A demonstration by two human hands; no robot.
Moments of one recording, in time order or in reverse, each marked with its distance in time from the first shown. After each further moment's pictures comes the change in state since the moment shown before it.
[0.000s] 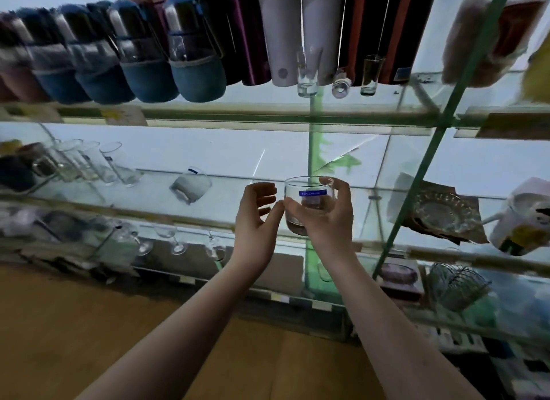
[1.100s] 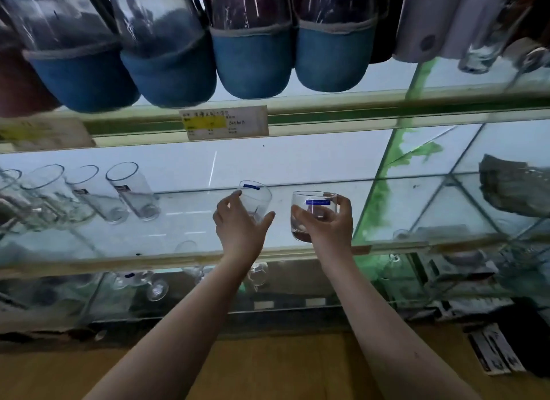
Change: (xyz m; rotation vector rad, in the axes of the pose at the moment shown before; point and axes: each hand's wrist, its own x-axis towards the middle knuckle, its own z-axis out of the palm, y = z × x) left_hand 0.200 -0.205 -0.188 0.584 -0.103 -0.163; right_hand 0.055 0.100 0.261 0.045 0.333 0.181
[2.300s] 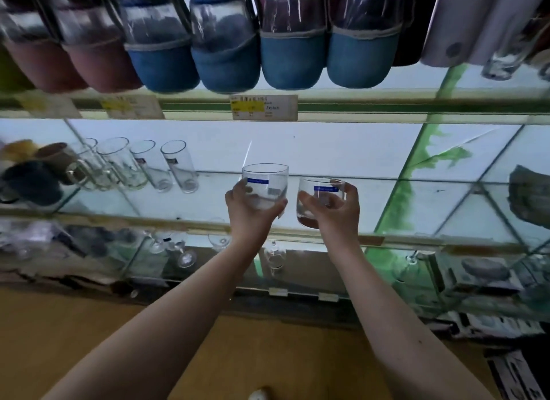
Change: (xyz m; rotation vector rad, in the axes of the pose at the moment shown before) left_hand -0.053 0.009 -0.053 -0.439 0.092 -0.087; right_hand -0.038 -0.022 -0.001 0.001 -0.172 -0.082
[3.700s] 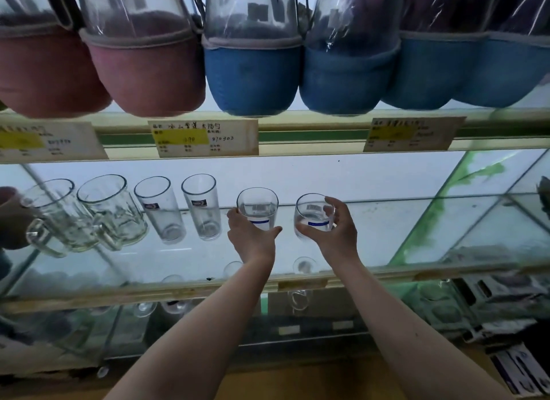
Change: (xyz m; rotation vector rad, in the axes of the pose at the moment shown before) left_hand 0.171 -0.111 -0.020 0.122 0.002 -0.127; right_hand 0.081 0.099 0.136 -0.511 0.179 -0.163
